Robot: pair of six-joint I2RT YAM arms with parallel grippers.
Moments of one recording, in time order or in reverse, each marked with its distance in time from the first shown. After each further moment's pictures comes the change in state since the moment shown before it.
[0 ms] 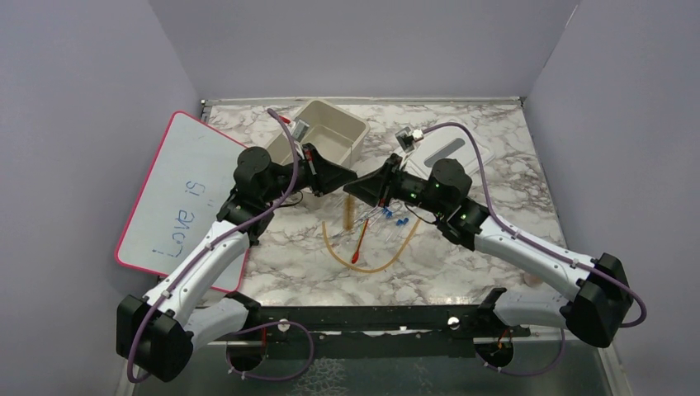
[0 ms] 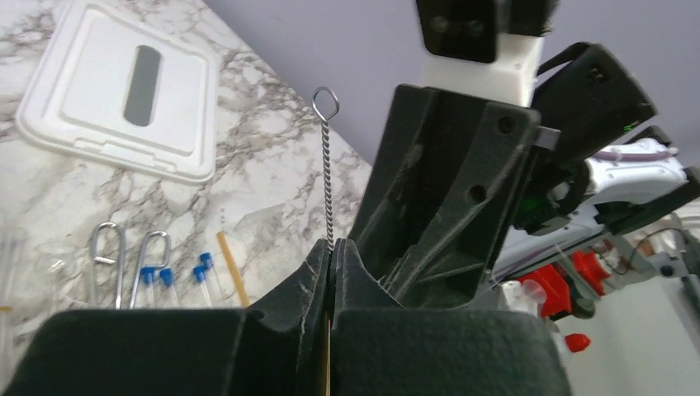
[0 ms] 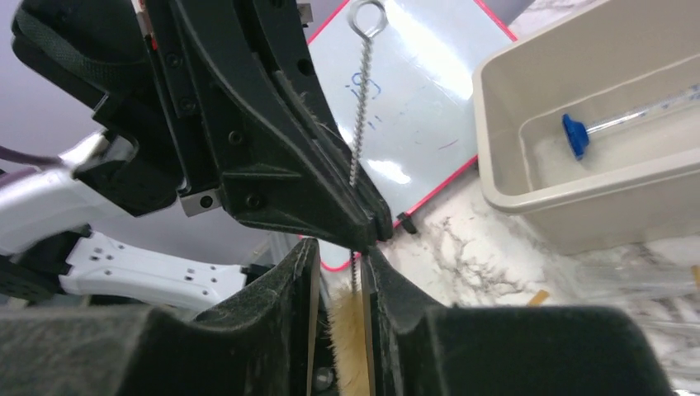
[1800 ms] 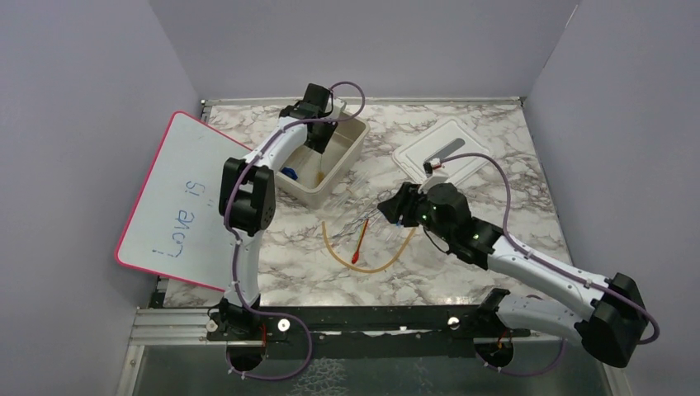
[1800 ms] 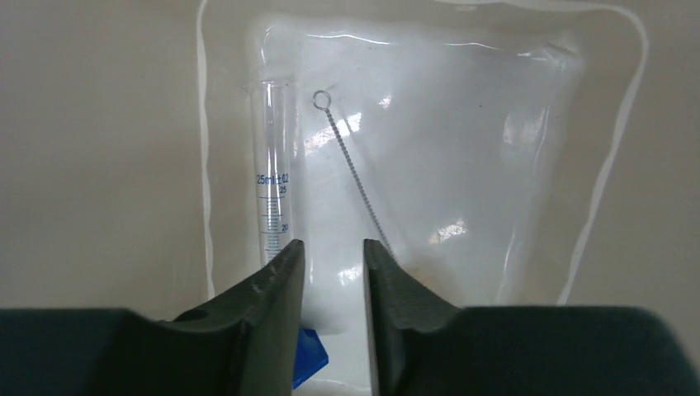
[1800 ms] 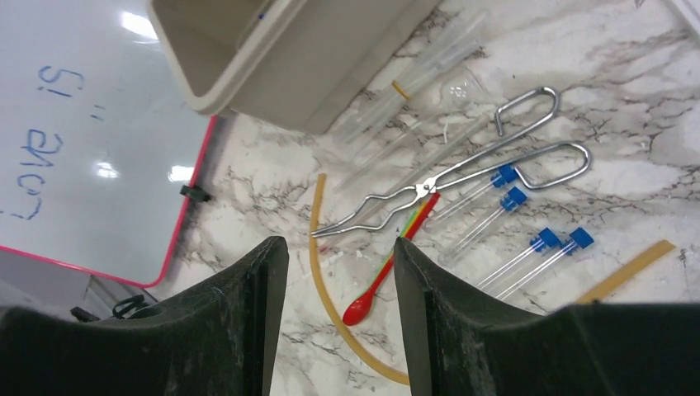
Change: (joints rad) left arm 0.113 1.128 1.074 -1.005 -0.740 0.919; right arm 0.001 -0.201 -0.203 -0.386 0.513 0.011
